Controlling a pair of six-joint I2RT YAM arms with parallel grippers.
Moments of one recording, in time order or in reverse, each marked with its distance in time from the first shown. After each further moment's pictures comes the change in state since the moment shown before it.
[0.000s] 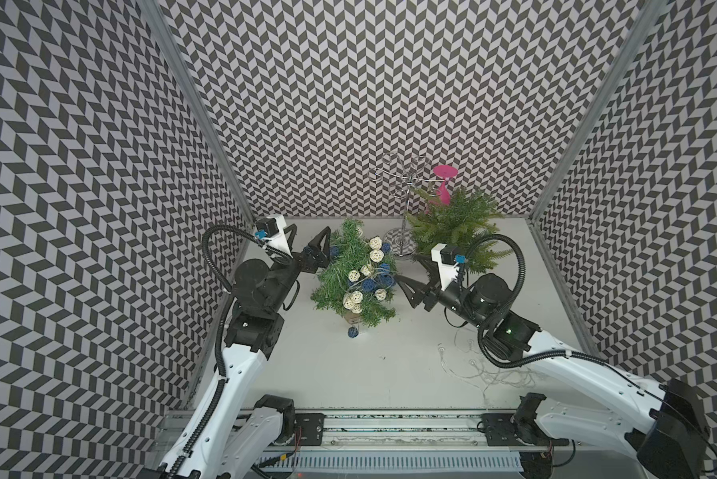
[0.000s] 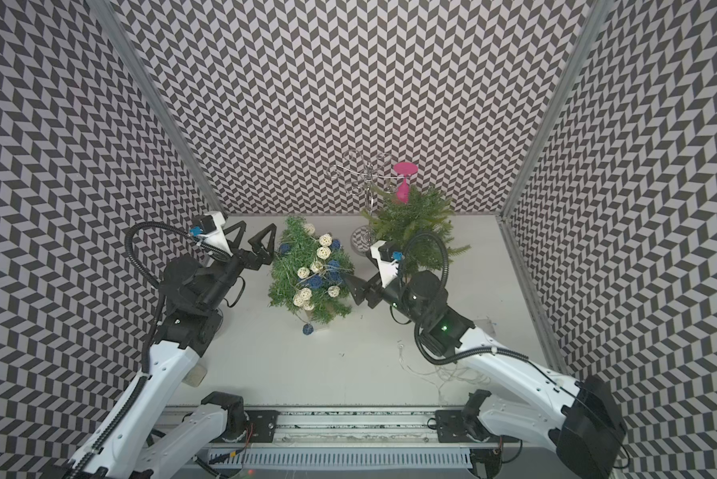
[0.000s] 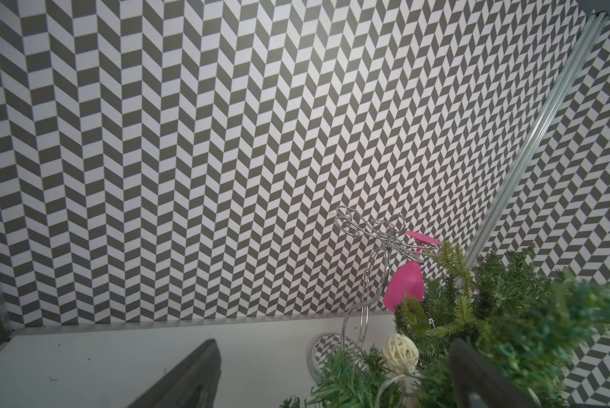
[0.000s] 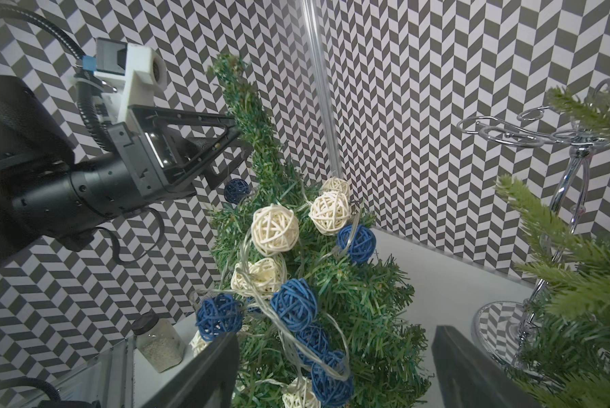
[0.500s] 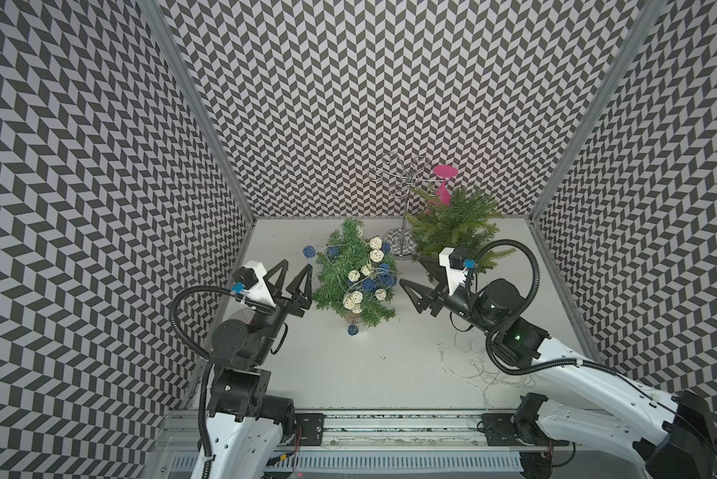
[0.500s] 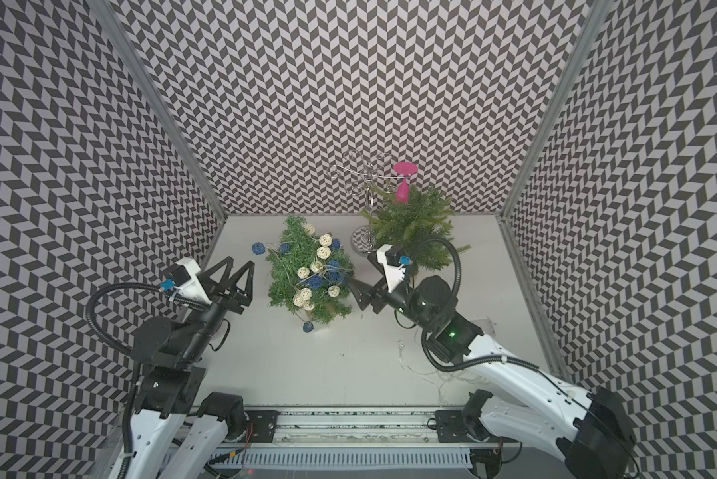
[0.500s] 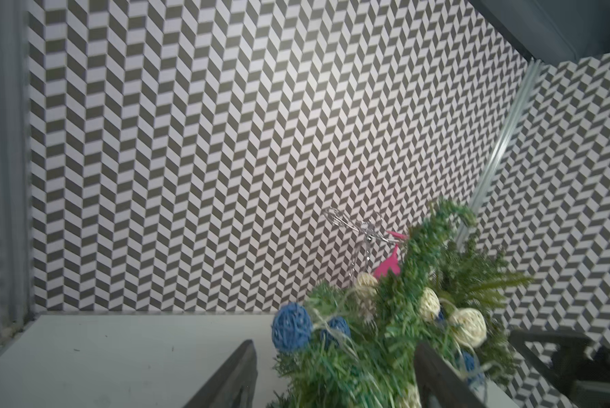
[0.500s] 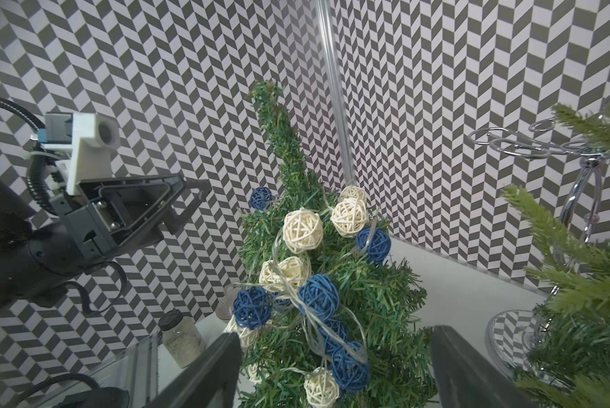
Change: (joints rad) left arm -0.017 -0.473 -0.294 -0.111 0.064 -0.060; right arm 0.000 -0.069 -0.051 0.005 -0.080 0.016
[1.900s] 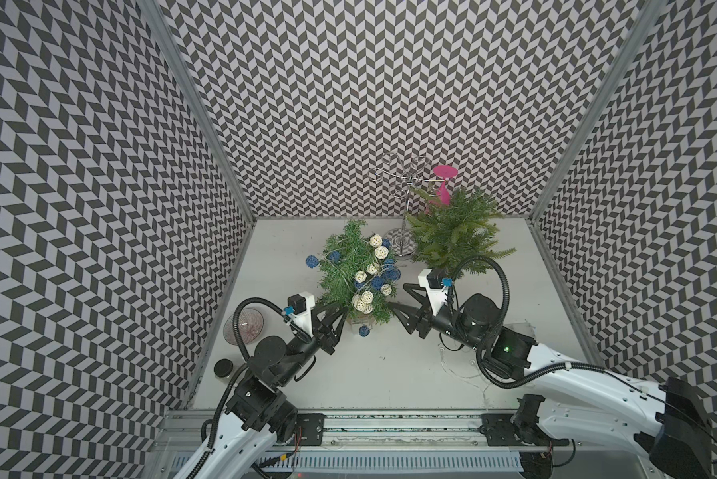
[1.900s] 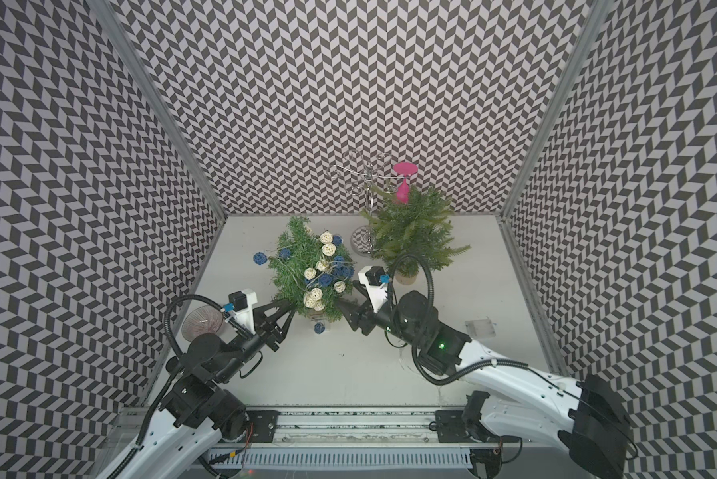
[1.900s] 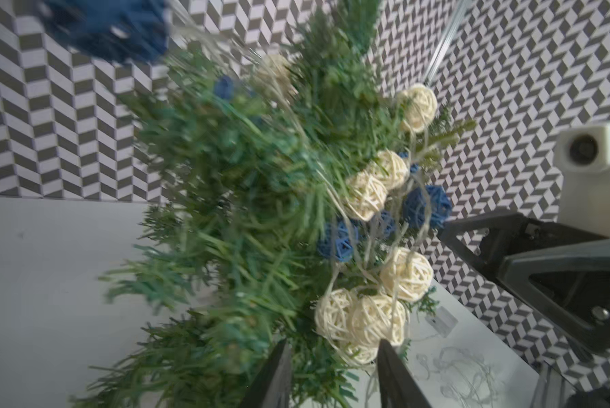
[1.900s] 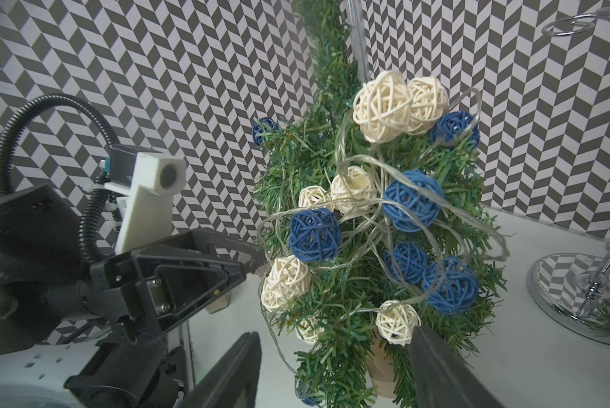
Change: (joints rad) left arm -0.451 -0.094 -0.238 -0.054 -0.157 -0.010; right arm 0.167 0.024 -0.043 -0.062 0.127 0.034
